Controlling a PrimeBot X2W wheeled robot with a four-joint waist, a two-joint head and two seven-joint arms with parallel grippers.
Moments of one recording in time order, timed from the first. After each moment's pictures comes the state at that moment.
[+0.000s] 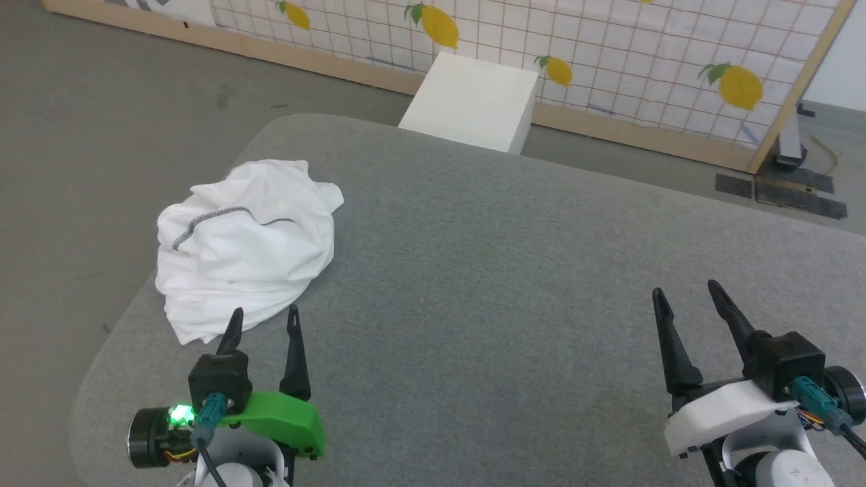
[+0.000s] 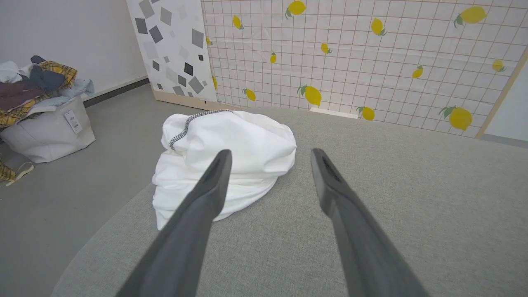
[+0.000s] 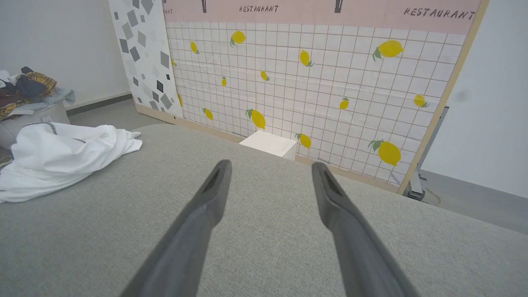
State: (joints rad) left arm -0.04 0.09 -0.12 0.11 -0.12 0.13 -0.15; right arm -0.01 -0.05 -0.03 0.02 0.03 0.13 -0.08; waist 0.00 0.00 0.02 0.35
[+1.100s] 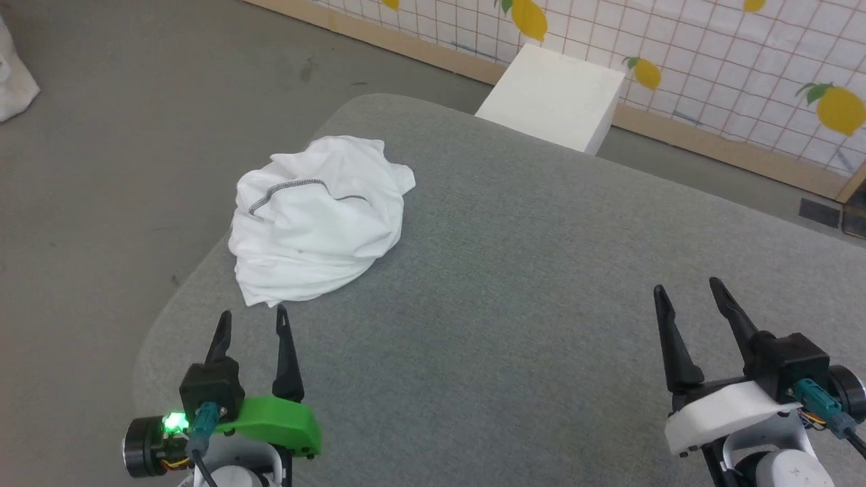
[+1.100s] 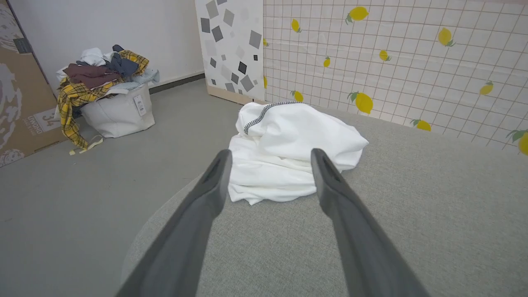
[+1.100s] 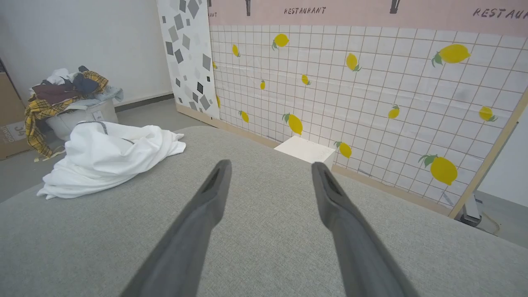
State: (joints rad) left arm -0.04 0.10 -0.14 0.13 -0.17 0.19 -0.22; right arm -0.01 -0.05 -0.03 0.02 0.04 0.13 -0.11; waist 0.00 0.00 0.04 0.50
